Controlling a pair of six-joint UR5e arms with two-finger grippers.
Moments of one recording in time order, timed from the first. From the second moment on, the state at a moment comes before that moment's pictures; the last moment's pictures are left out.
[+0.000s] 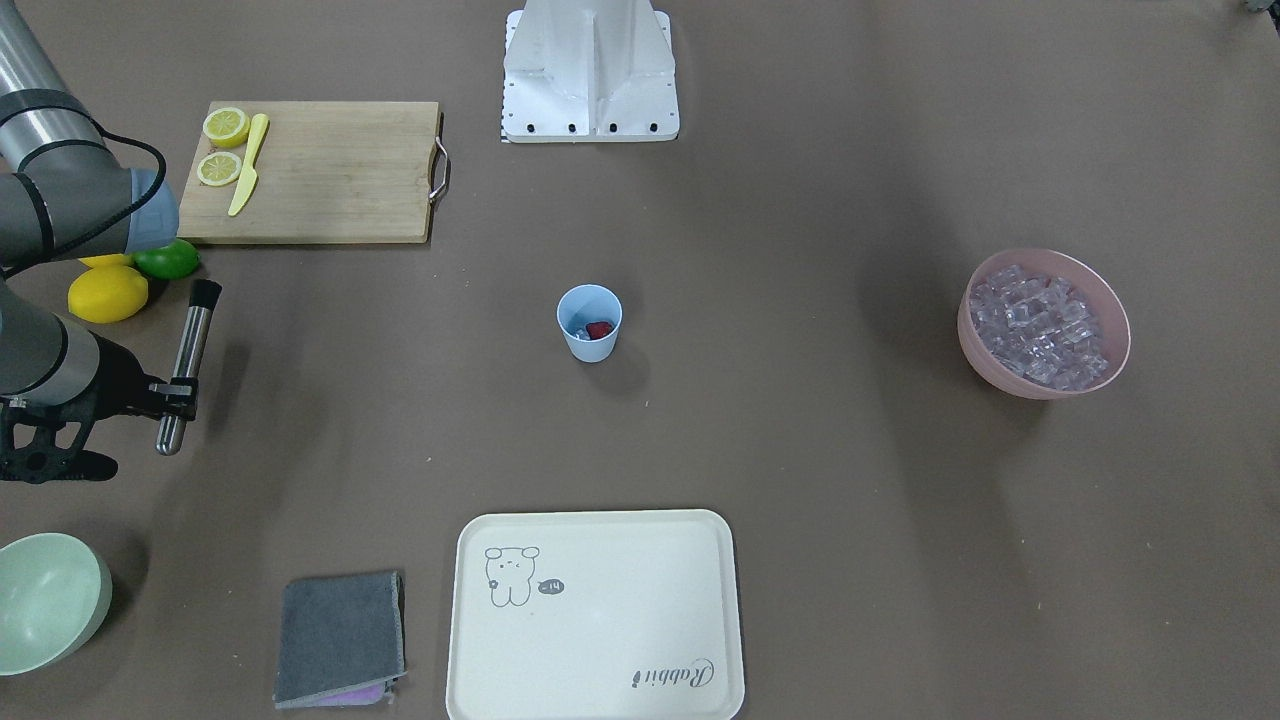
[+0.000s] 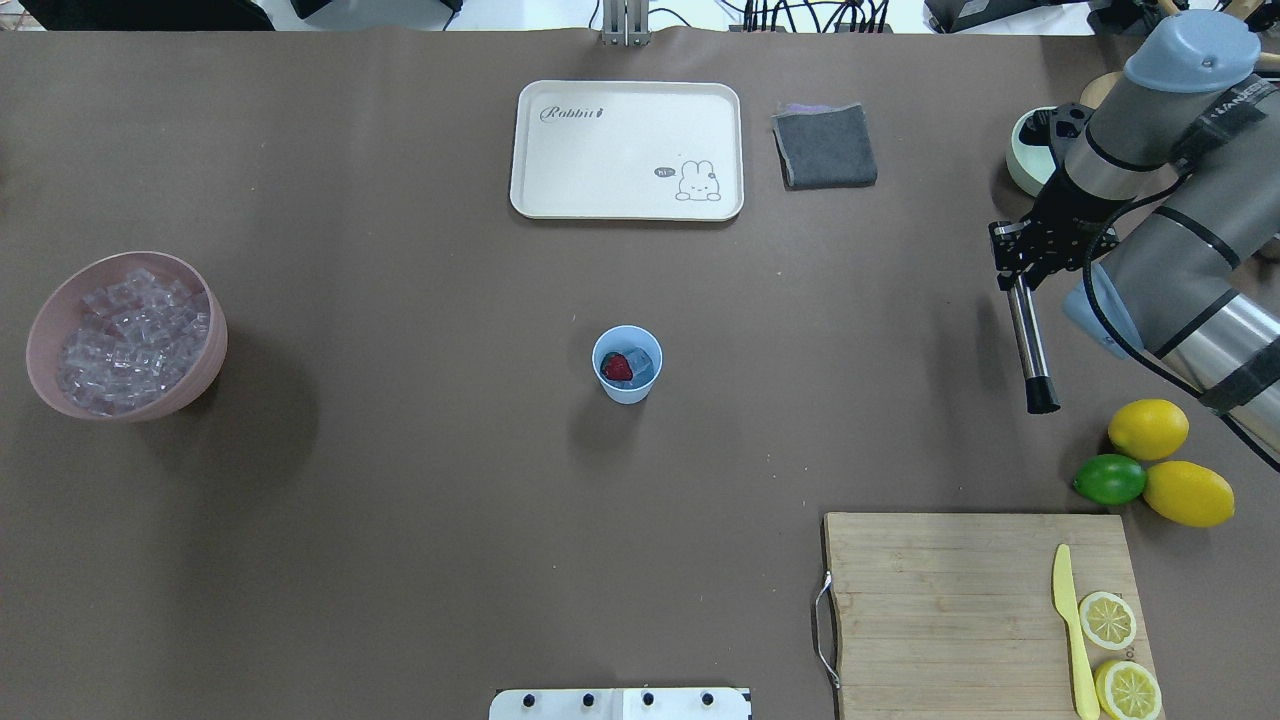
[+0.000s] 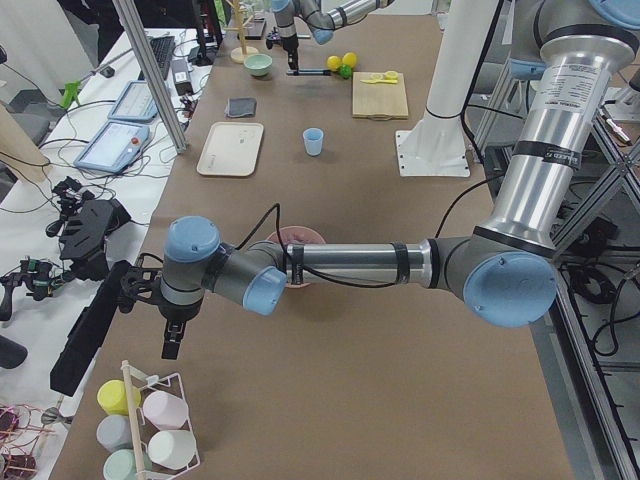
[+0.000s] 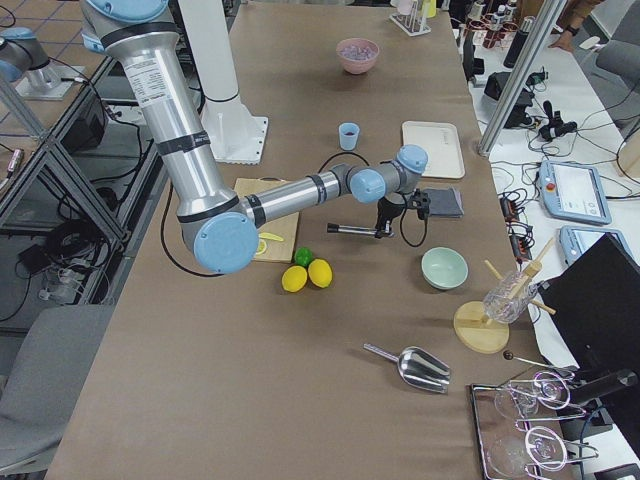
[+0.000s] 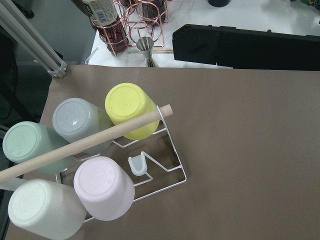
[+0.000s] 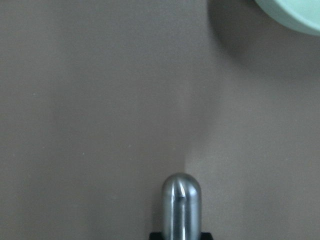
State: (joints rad) left arm -1.61 -1.85 -1.27 -2.03 -2.15 -0.34; right arm 1.01 -1.21 1.48 -1.53 2.28 0.65
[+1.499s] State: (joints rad) left arm -1.58 -1.87 -1.27 -2.03 -2.15 -0.35; right arm 0.99 -1.19 1.35 -1.40 2.27 0.65
